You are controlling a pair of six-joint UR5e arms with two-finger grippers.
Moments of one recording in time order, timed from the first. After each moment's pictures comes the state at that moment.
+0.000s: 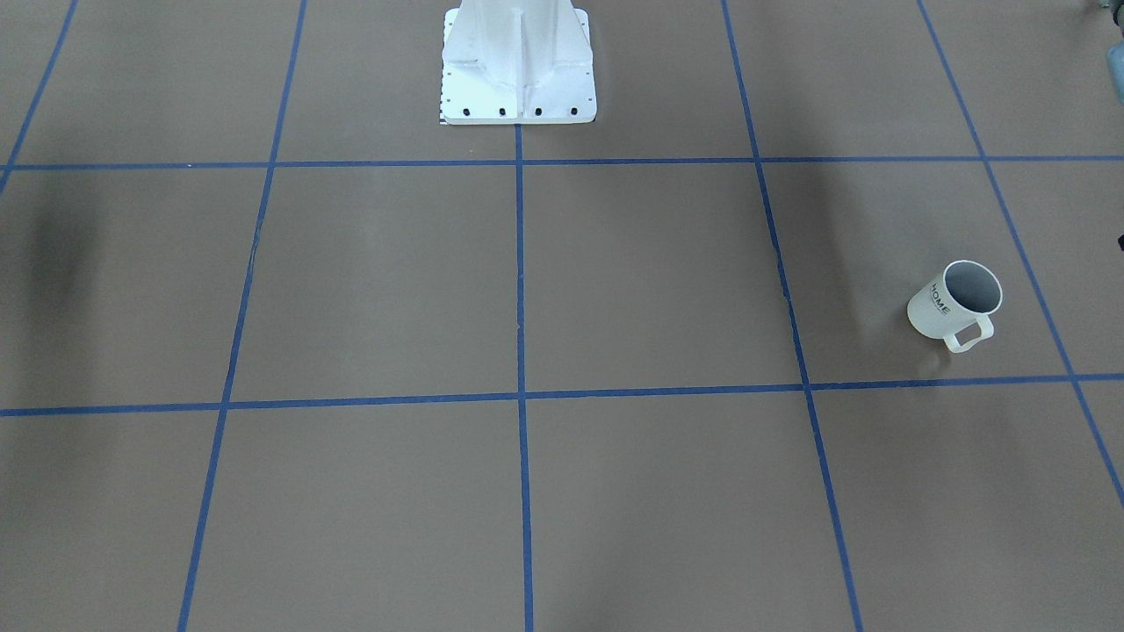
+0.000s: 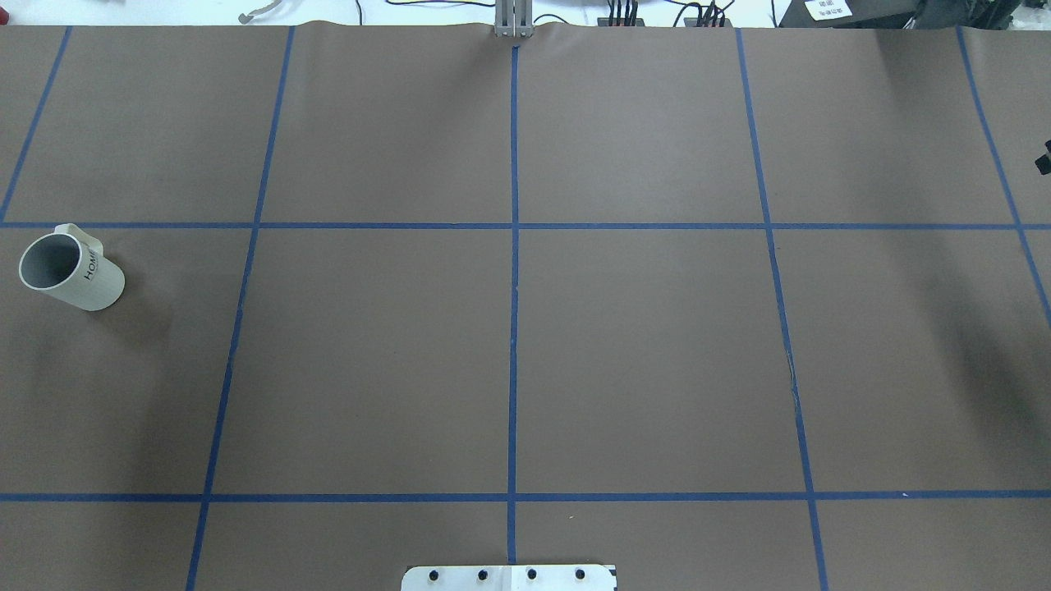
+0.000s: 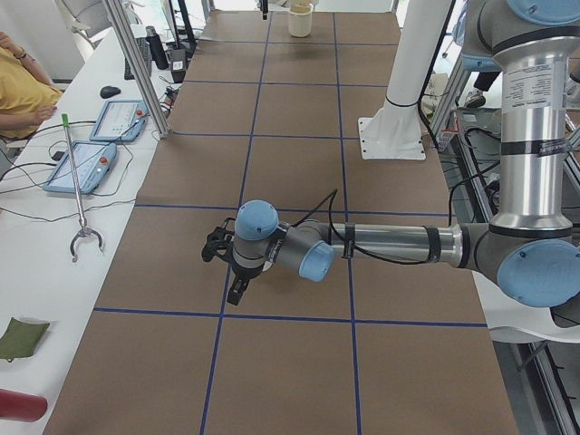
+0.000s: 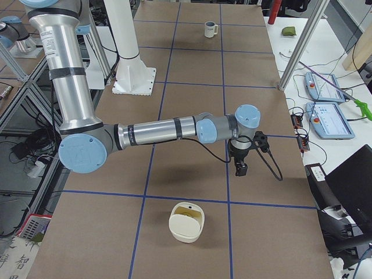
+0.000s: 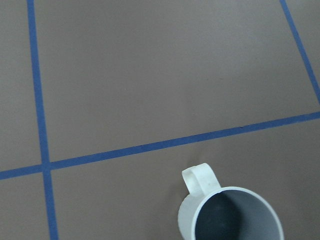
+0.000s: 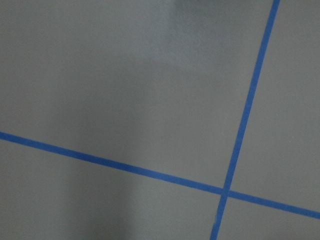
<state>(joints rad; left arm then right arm) -1.50 -1.49 -1.64 -1.93 -2.31 -0.02 1.42 -1.41 1.55 -1.54 2.28 0.02</state>
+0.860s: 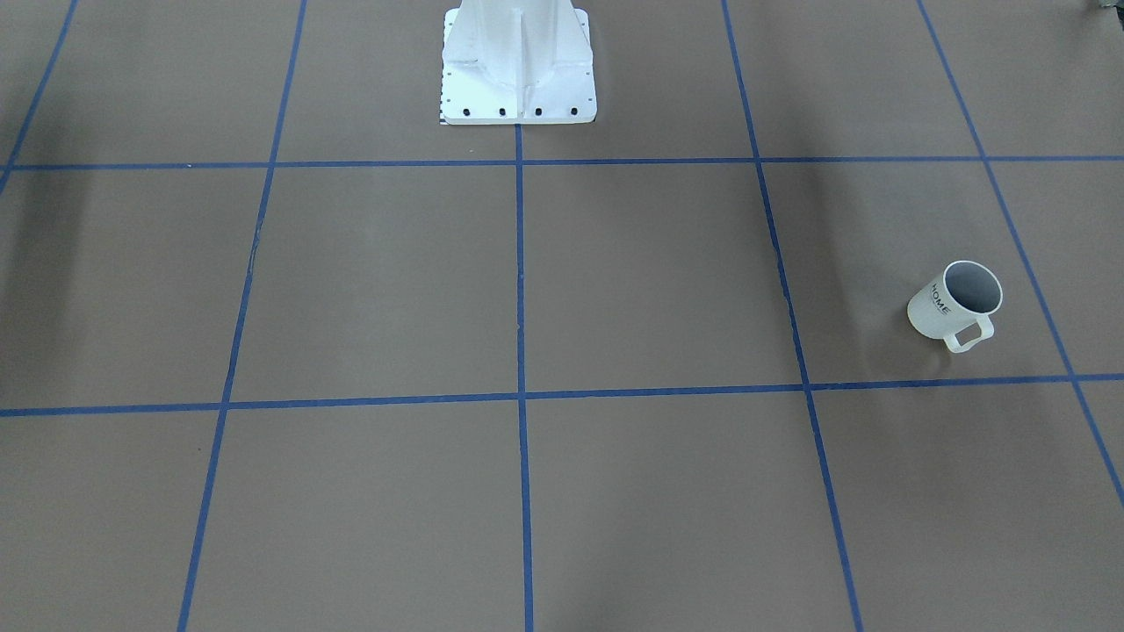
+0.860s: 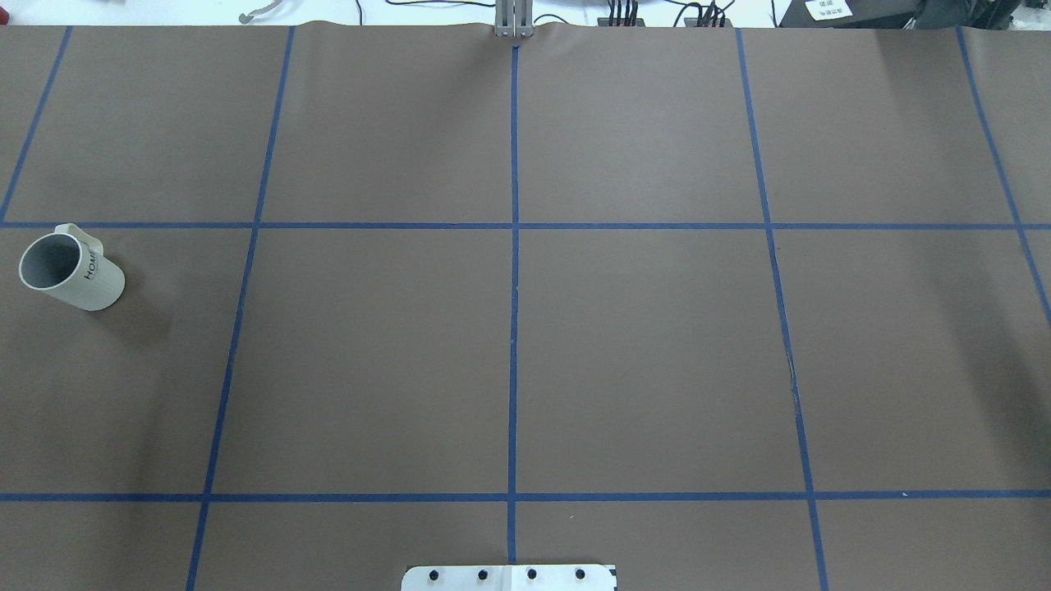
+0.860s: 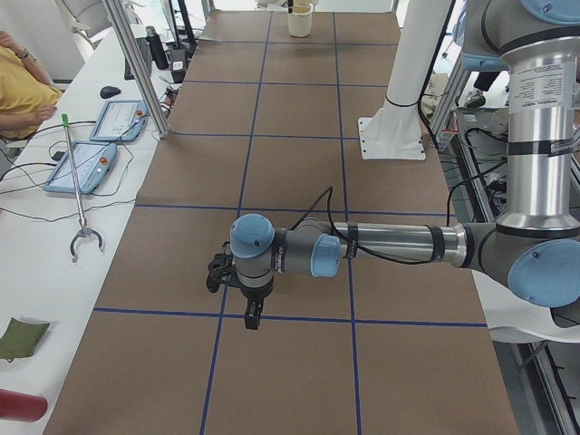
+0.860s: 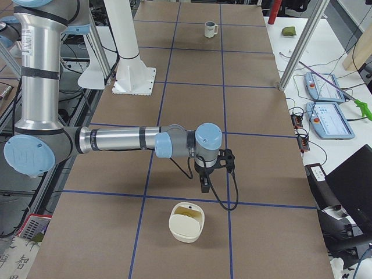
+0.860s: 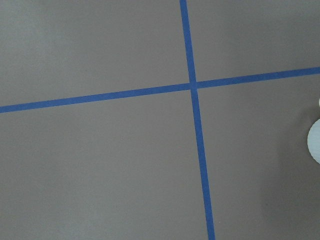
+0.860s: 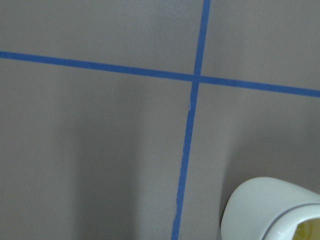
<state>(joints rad) -1.55 -1.49 -1.68 -1.62 -2.31 0.02 1.50 -1.69 1.75 -1.56 2.33 0.00</state>
